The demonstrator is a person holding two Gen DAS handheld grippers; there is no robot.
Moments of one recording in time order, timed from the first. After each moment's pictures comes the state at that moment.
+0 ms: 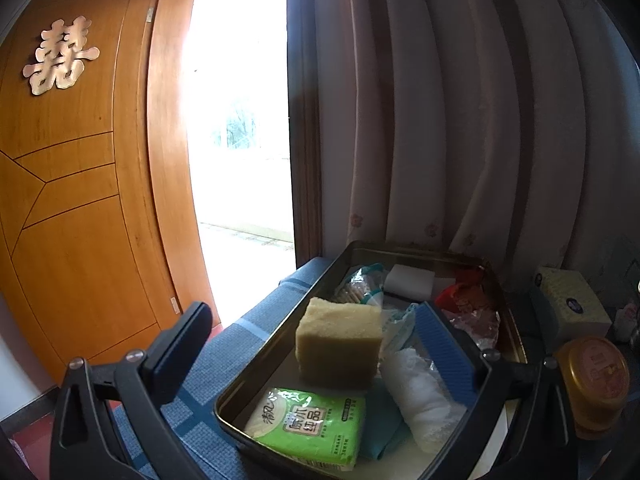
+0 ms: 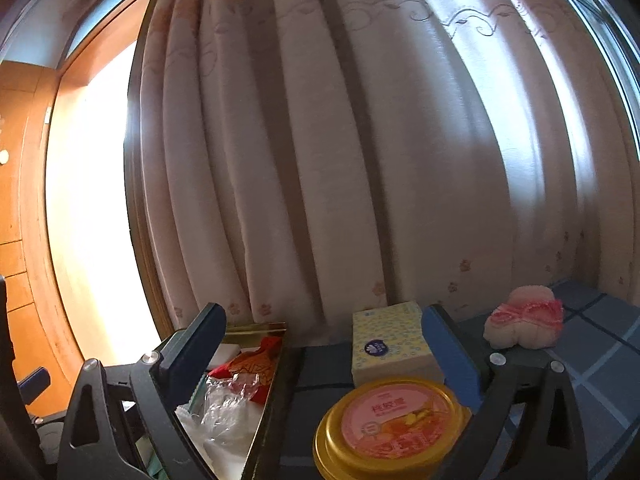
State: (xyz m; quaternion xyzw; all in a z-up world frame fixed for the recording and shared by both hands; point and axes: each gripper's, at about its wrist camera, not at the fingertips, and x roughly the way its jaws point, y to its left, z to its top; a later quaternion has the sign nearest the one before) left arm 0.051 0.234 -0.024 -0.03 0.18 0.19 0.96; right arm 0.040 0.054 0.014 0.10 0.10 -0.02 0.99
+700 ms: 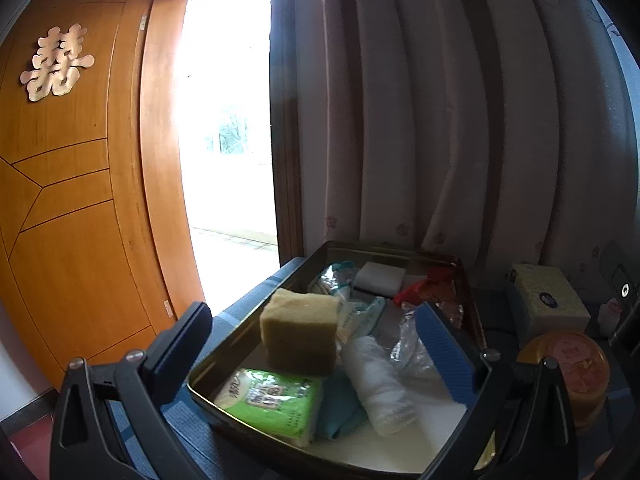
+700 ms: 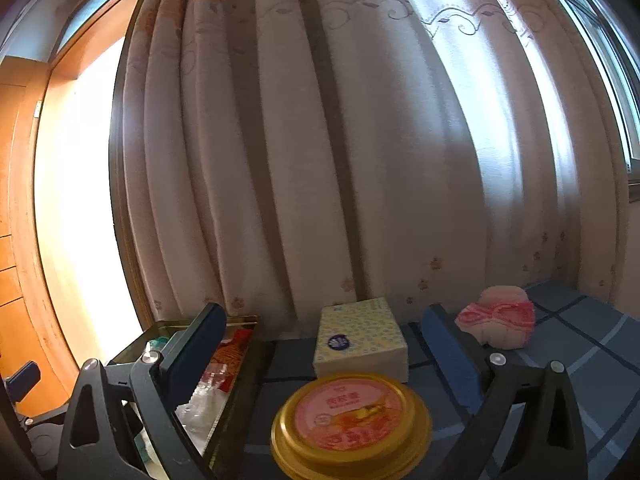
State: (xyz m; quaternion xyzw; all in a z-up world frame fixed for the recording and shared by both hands) left arm 0.038 0.200 -0.021 -0.03 0.17 0.18 0.97; right arm 0.028 0.035 0.014 0.09 0.11 -0.05 0.99
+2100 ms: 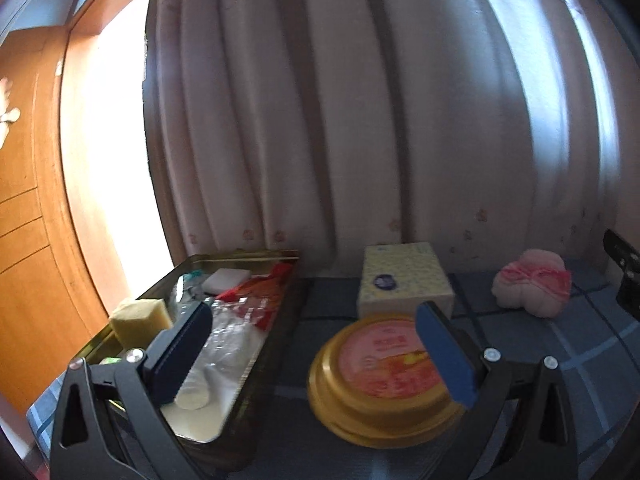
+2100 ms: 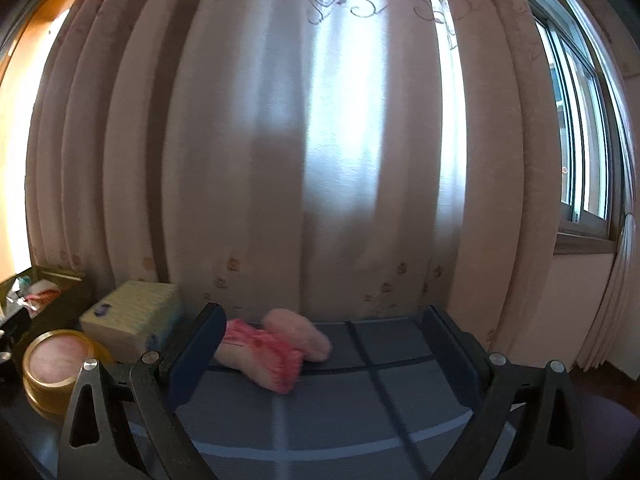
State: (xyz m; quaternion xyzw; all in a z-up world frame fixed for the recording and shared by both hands) left arm 0.037 0.040 -0.017 0.04 0.17 0.06 0.98; right arm 0.017 -0.163 0.013 -0.03 0.15 -0.15 0.98
